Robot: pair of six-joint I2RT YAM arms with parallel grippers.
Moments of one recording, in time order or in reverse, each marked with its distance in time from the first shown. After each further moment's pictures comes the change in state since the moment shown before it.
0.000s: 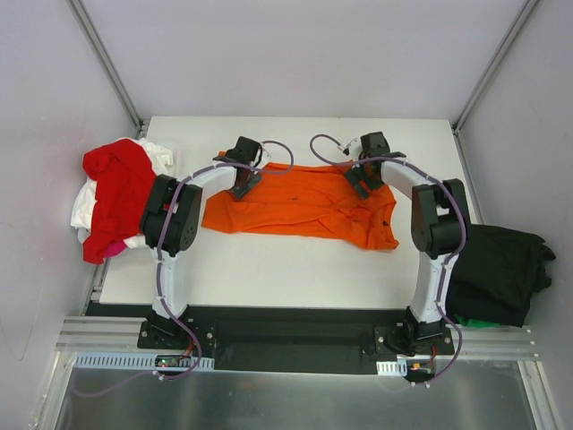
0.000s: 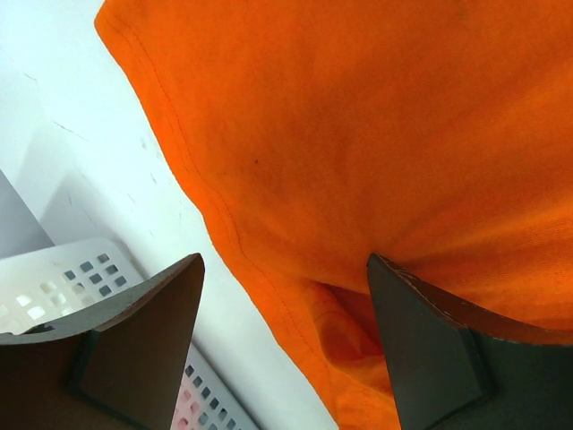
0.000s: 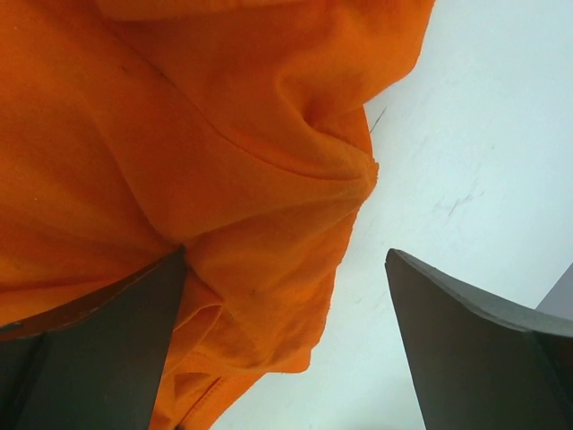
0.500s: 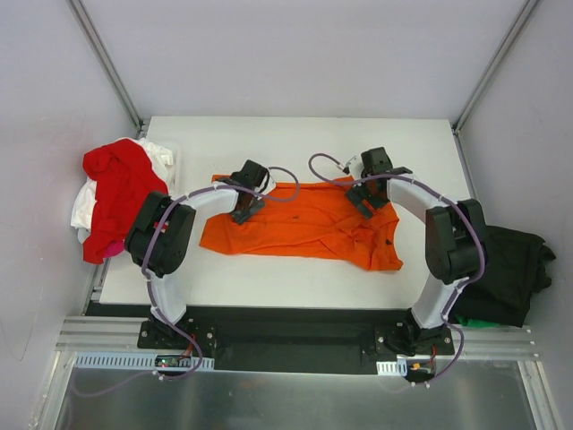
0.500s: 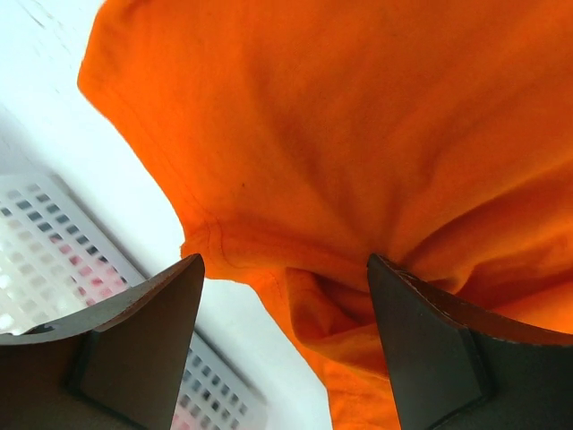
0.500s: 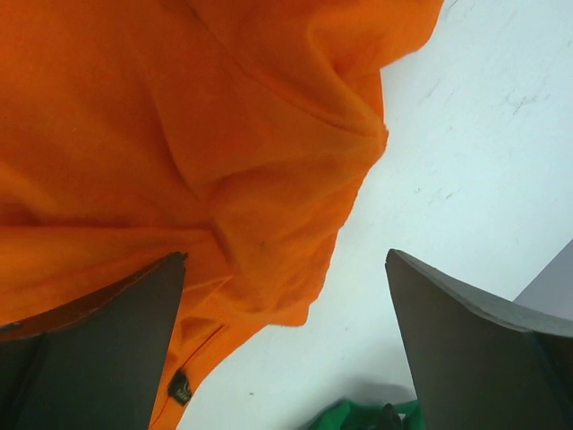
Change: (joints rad) left arm -0.103 -0.192 -0.260 -0.027 -0.019 -0.036; right arm 0.049 -0.240 -0.257 -0.061 0.000 -0.007
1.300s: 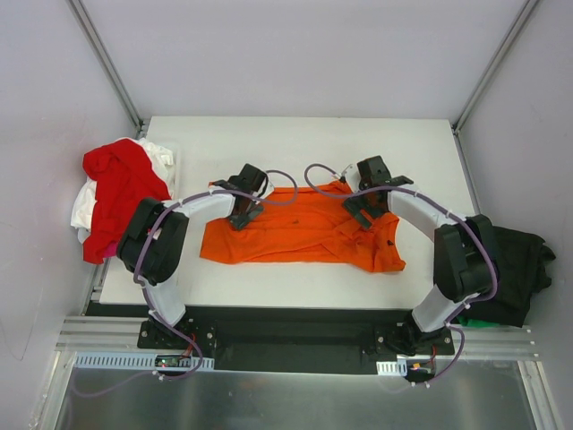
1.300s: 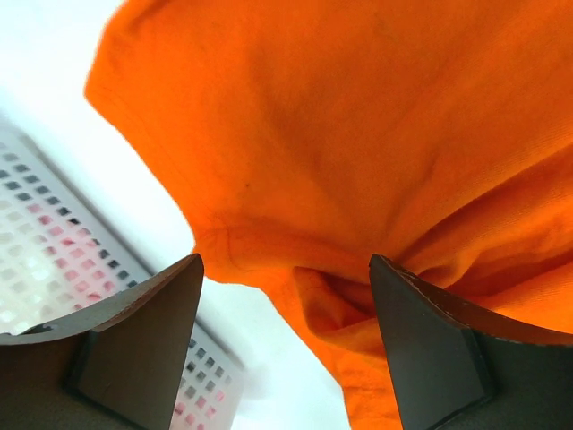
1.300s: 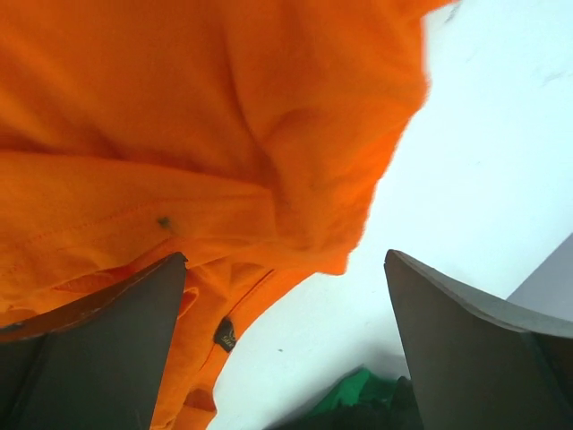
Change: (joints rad) left arm -0.034 -0.097 -0.097 -0.043 -0.014 -0.070; right arm 0.072 -0.155 -0.142 -0.037 0.005 0.023
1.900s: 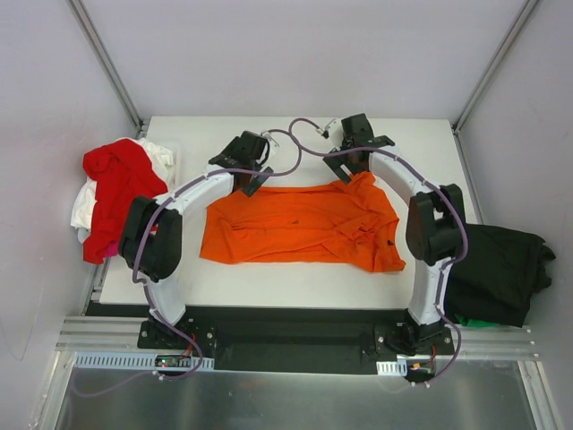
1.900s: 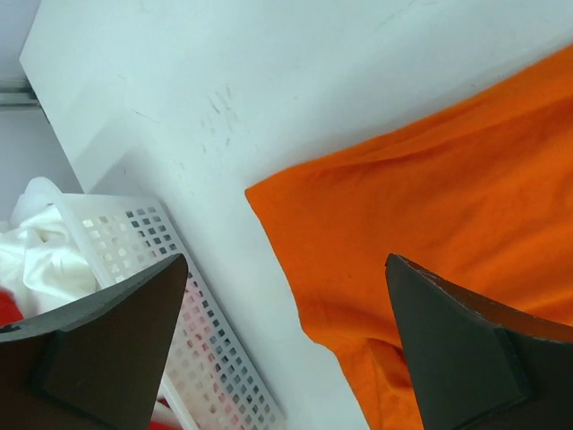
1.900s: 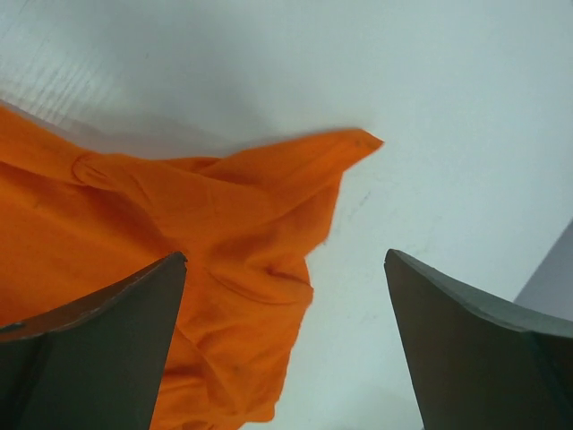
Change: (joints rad) left arm 0.022 0.011 0.289 0.005 -0.025 0.003; right arm 0.007 0.309 0.571 -0.039 -0.021 0.005
